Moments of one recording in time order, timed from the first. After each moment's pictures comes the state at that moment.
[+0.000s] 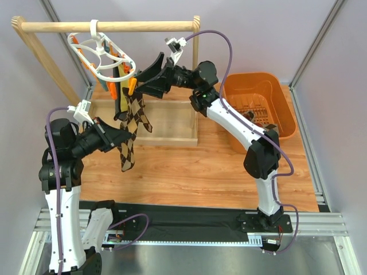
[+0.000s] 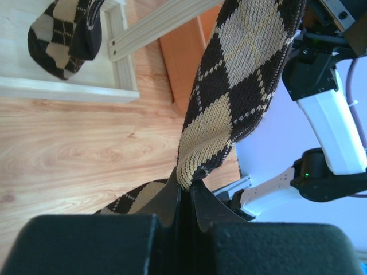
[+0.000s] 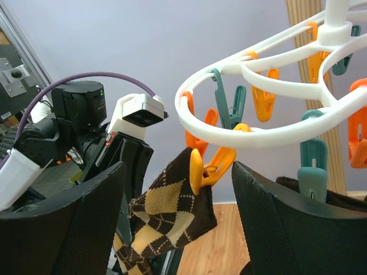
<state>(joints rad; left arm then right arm) 0.14 0.76 1.20 -0.83 0.77 -0.64 0.68 2.05 2.01 0.69 -0.90 0.88</state>
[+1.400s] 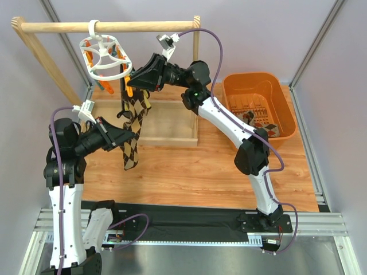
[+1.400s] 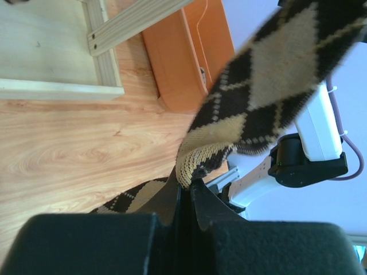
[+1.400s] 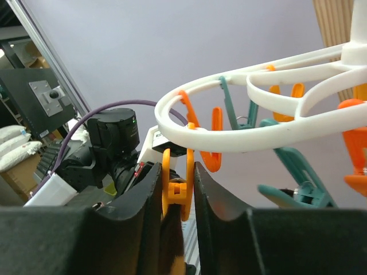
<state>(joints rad) 0.14 0.76 1.11 -0.72 0.85 -0.69 0.72 2.19 2.21 0.75 -0.89 1.07</state>
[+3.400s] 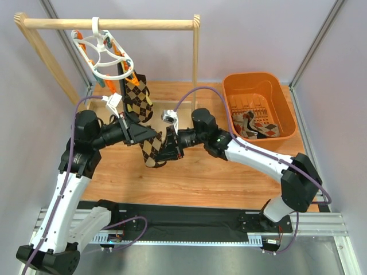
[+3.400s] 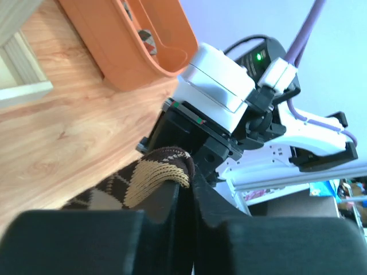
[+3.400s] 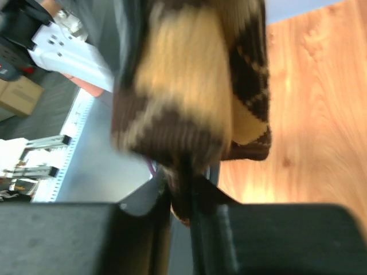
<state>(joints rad) -0.22 0.84 1.04 -0.41 0.80 -0.80 0.86 1.58 1.19 0.21 -0.95 0.36</state>
